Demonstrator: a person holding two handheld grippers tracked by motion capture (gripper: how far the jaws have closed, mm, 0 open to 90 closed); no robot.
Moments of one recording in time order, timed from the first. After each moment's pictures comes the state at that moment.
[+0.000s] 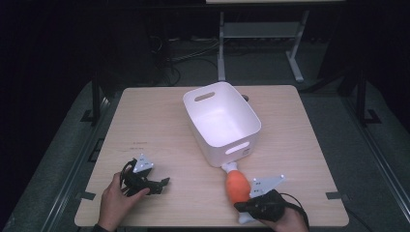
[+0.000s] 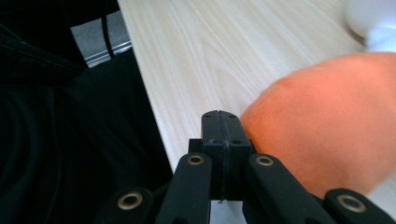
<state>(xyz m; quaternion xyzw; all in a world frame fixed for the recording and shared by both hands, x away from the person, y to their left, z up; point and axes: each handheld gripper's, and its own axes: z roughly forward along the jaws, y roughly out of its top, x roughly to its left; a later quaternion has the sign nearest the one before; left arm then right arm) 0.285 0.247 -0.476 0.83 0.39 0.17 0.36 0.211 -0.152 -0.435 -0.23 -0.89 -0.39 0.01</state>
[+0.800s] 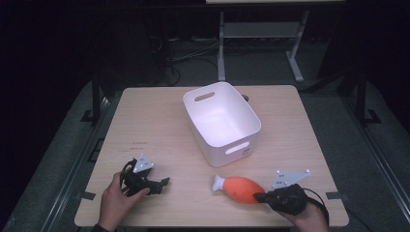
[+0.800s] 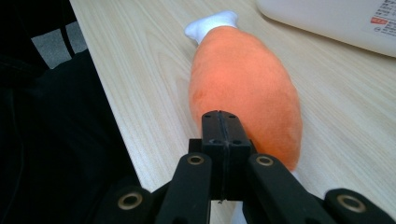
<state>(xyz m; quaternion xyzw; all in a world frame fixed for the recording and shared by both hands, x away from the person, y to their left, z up) 0.285 0.247 -0.476 0.83 0.39 0.17 0.36 0.219 -0.200 -0.427 -0.28 -0.88 -0.39 -0.03</state>
